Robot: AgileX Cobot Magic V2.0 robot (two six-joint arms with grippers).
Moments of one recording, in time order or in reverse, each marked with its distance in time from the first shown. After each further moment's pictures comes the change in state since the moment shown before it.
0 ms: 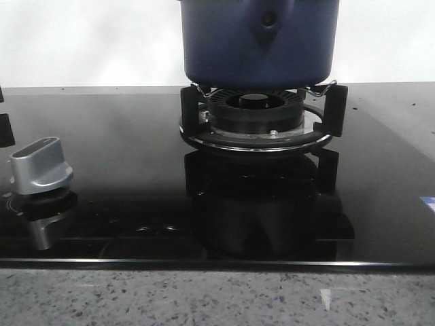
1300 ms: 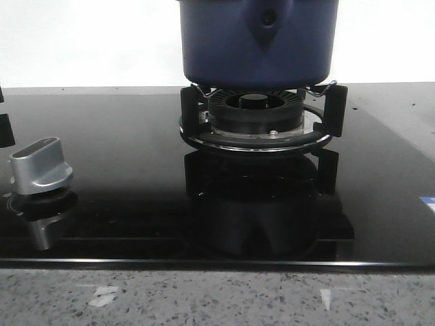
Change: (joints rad) left arm -0.415 0.129 0.082 -0.084 -0.206 0.138; right arm 0.287 -0.755 0.470 0.422 -0.183 -0.323
